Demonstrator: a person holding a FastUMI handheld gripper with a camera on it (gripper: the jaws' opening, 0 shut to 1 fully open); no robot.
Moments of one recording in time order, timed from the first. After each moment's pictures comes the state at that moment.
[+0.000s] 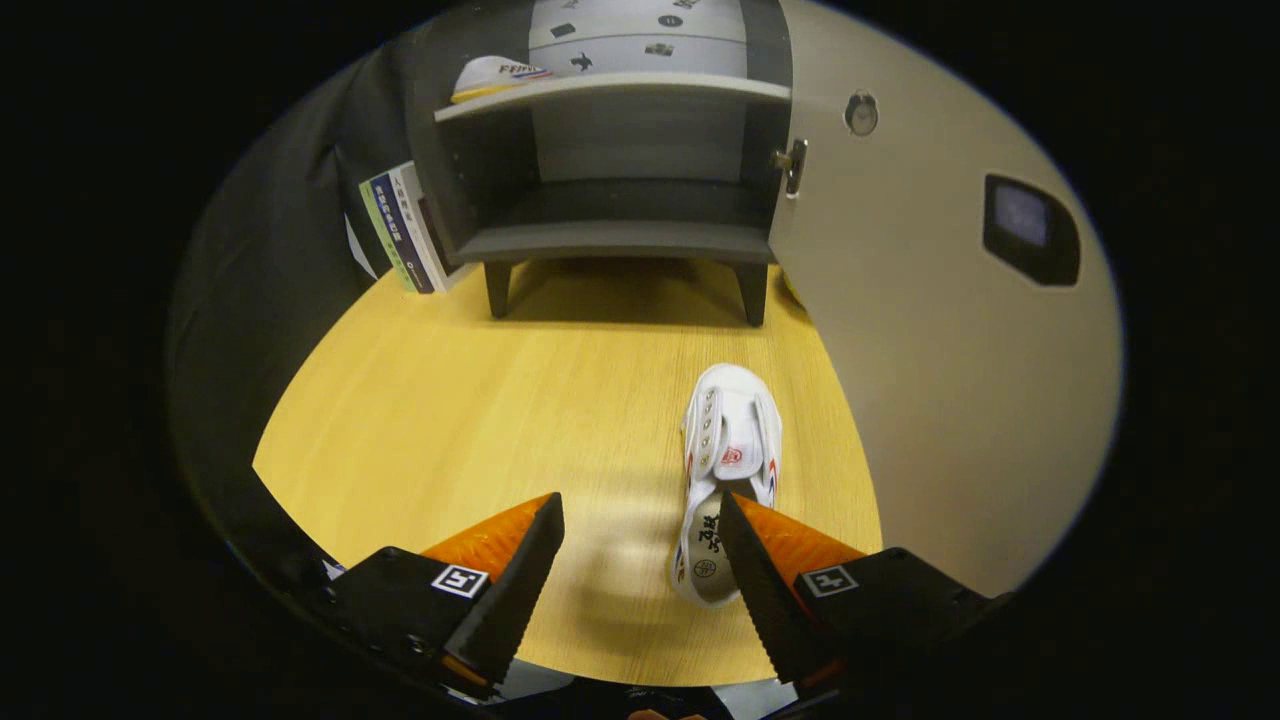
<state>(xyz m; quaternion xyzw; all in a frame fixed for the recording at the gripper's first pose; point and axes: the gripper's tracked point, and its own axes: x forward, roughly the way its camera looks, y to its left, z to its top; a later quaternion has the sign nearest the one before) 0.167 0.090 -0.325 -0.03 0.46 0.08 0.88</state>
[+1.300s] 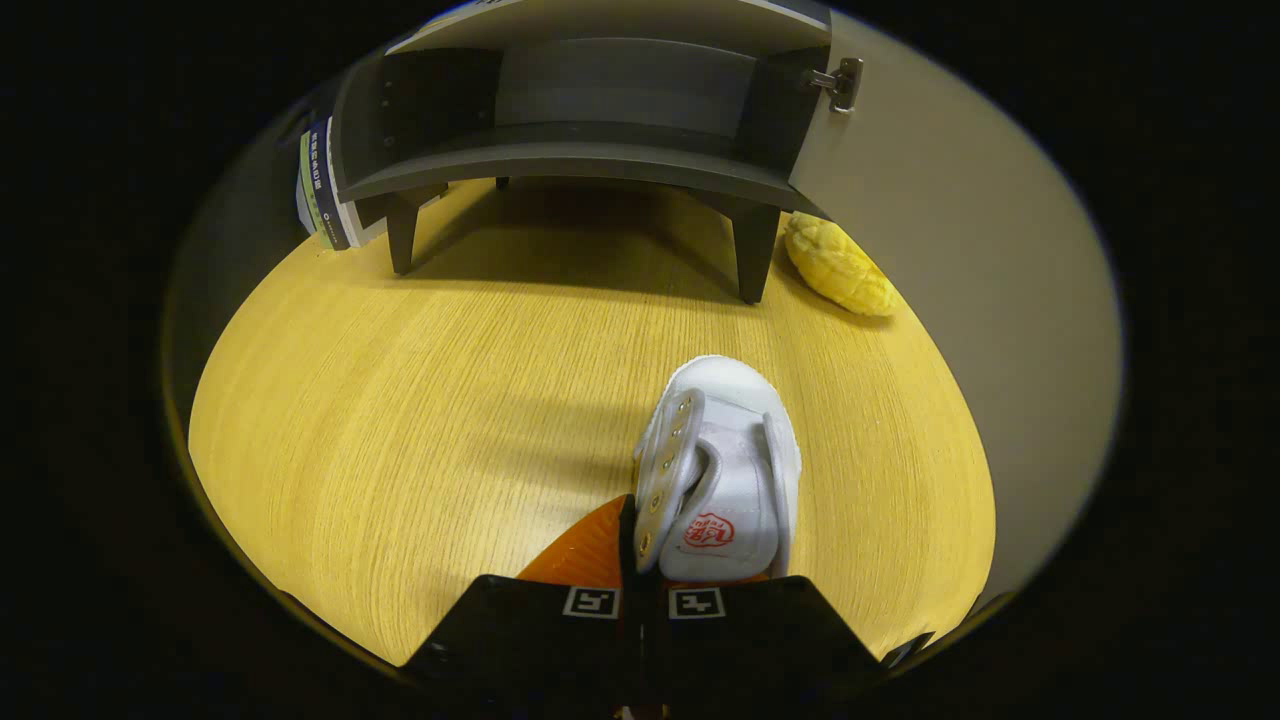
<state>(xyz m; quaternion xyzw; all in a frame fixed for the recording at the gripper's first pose) 0.236 0.070 -0.407 -0.08 0.46 0.05 0.88</state>
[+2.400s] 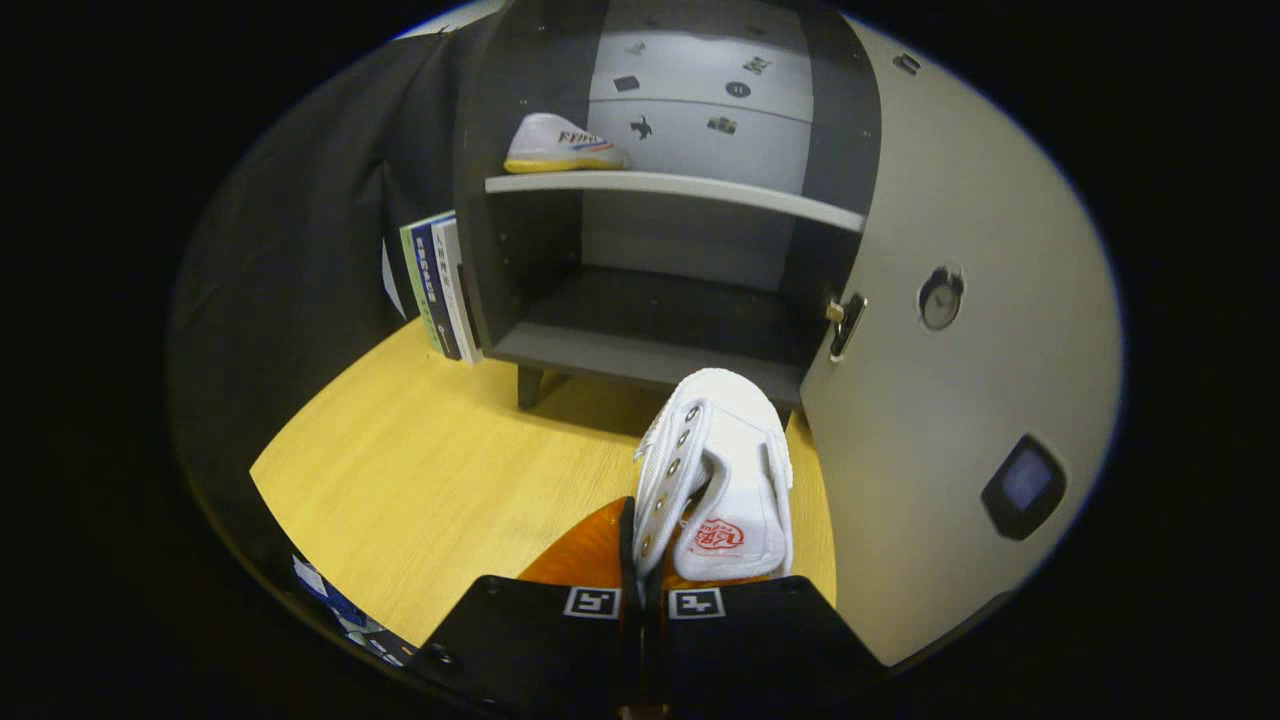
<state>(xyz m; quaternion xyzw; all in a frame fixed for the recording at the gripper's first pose) 0.238 0.127 -0.216 -0.07 0.31 0.14 0.94</state>
